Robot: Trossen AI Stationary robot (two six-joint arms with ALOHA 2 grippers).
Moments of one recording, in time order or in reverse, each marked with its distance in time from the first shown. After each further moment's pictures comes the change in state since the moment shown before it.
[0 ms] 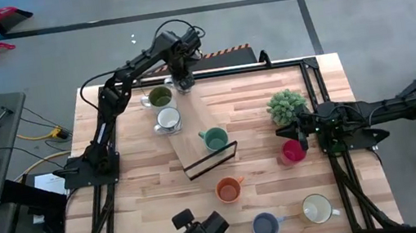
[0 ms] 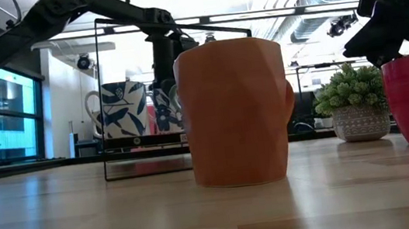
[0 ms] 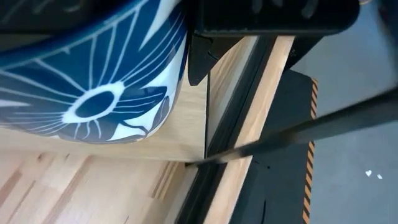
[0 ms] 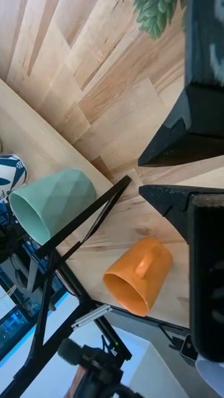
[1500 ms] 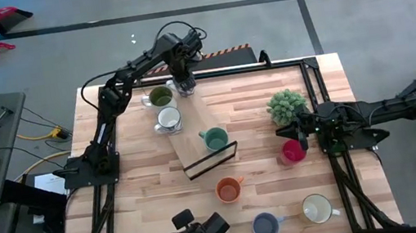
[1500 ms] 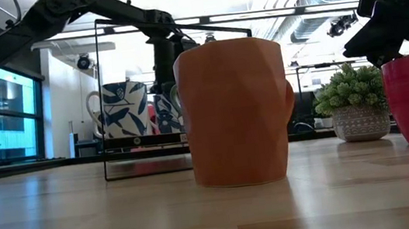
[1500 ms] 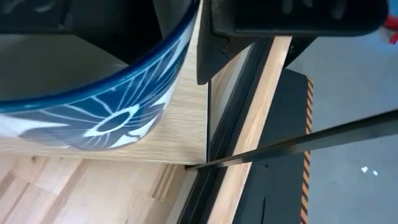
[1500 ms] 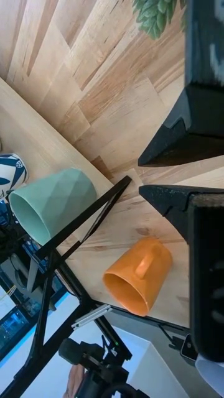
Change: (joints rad) left arm -0.008 0.000 -0.024 0.028 -0.017 0.002; right arm 0.000 0.000 0.000 0.000 0.000 -0.001
